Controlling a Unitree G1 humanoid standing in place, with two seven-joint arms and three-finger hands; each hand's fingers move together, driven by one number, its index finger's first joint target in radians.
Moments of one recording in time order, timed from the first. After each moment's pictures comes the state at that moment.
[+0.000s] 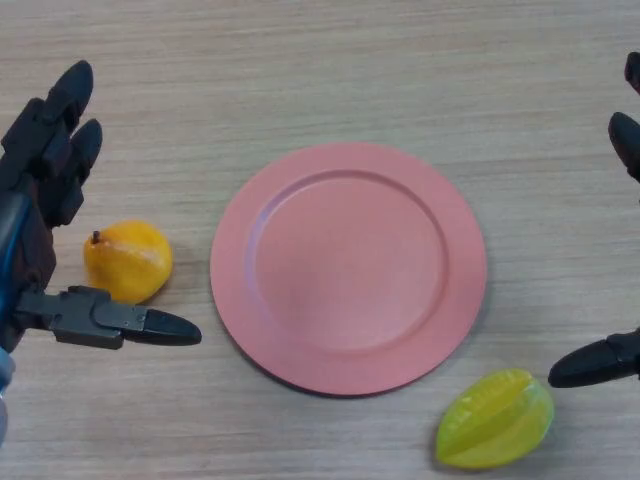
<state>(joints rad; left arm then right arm) -0.01 0.27 0.25 -0.59 -0.10 0.34 -0.25 0.02 -0.26 -0.25 -0.82 0.10 0.55 0.35</state>
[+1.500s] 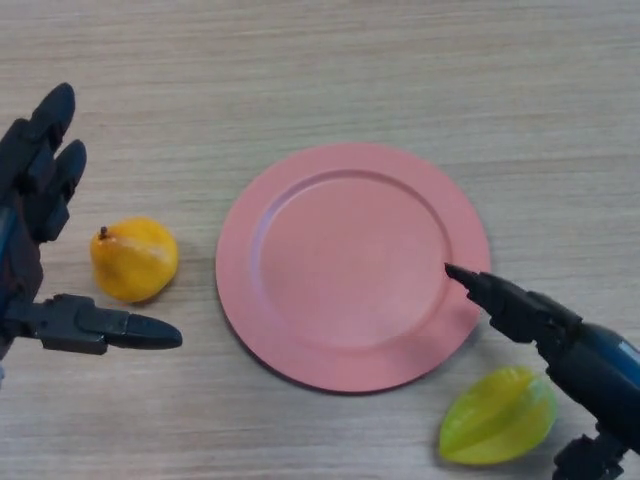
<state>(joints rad) 0.00 0.29 0.28 -0.46 -0.13 0.30 -0.25 0.21 -0.26 -0.08 -0.28 -0.43 -0.35 0.54</state>
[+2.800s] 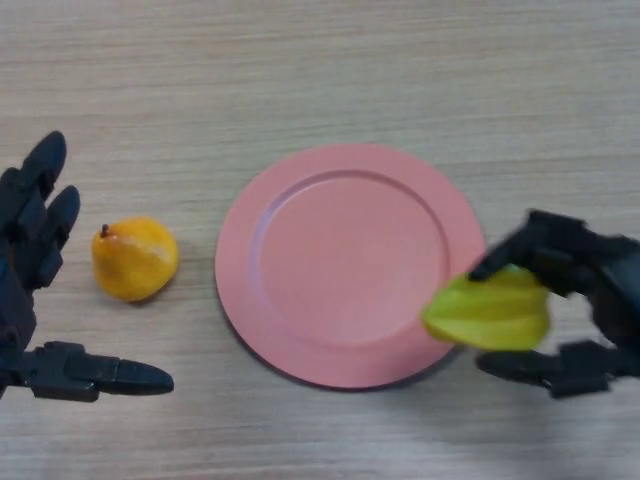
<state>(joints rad) 0.11 0.23 0.32 -0.55 -0.14 0.29 -0.31 0.01 -0.25 -0.04 -0.36 -0.04 0.14 0.47</state>
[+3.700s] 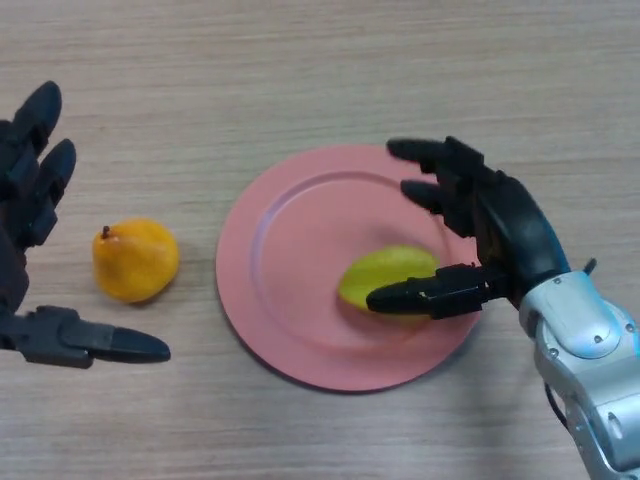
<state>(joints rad) 0.05 0.27 0.31 -0.52 -0.13 0.26 -0.30 -0.28 -0.19 0.18 -0.04 0.00 0.24 0.08</state>
